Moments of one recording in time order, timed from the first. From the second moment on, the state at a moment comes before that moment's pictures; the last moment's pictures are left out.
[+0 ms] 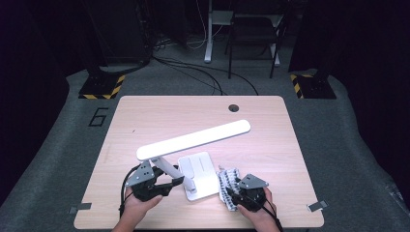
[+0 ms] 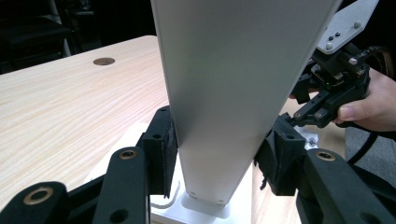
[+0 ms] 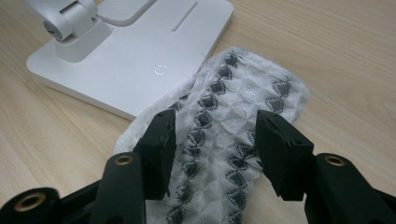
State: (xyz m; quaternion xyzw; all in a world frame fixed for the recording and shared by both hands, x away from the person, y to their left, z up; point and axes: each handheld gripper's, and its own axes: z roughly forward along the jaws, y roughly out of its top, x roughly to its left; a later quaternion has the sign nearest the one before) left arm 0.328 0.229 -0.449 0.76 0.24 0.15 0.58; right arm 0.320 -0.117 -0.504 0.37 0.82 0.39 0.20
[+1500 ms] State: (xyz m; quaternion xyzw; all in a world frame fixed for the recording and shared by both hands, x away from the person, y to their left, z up) left arm 0.339 0.226 -0.449 0.76 0.25 0.15 0.58; right arm 0.325 -0.106 -0.516 0.32 0.86 0.38 0.17
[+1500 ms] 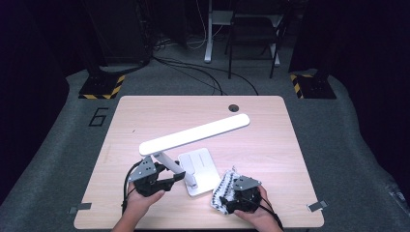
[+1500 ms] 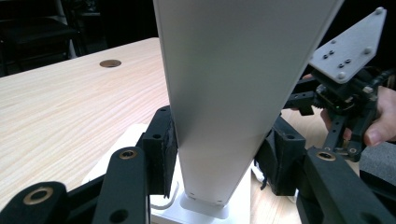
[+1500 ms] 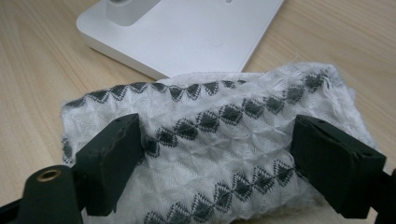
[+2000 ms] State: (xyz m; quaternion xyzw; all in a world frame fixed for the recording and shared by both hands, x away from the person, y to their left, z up) left arm 0.337 0.225 -0.450 0.76 0.25 0.15 0.58; right arm 0.316 -0.104 -0.518 0.31 0.86 0.38 0.13
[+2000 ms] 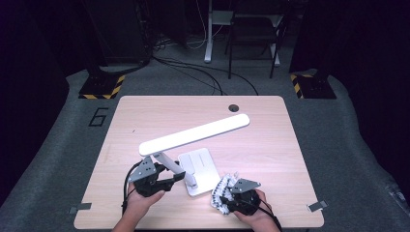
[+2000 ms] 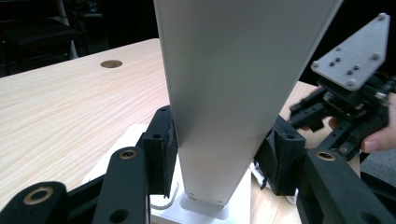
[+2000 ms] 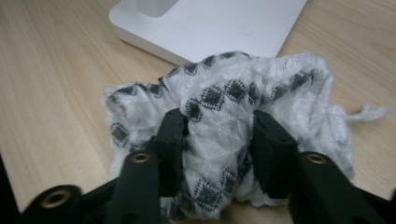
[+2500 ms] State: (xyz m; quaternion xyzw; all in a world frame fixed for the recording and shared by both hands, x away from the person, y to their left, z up) left arm 0.337 0.225 -0.449 0.76 0.25 0.15 0.58; right arm 0.301 -0.057 -0.508 0.28 0.86 0.42 0.11
